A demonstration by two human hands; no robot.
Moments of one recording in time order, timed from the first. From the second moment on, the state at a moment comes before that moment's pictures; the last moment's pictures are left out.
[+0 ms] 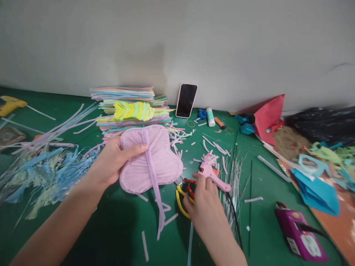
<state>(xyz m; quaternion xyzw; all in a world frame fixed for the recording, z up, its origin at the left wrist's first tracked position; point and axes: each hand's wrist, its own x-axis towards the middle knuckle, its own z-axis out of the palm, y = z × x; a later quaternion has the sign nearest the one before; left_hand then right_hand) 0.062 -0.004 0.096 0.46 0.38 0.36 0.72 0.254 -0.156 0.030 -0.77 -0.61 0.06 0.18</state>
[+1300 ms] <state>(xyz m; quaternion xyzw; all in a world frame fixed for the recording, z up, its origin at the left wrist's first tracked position) 0.067 0.000 0.099 0.38 0.39 0.29 0.79 0.293 -0.160 0.101 -0.58 -0.77 -0.27 0.08</state>
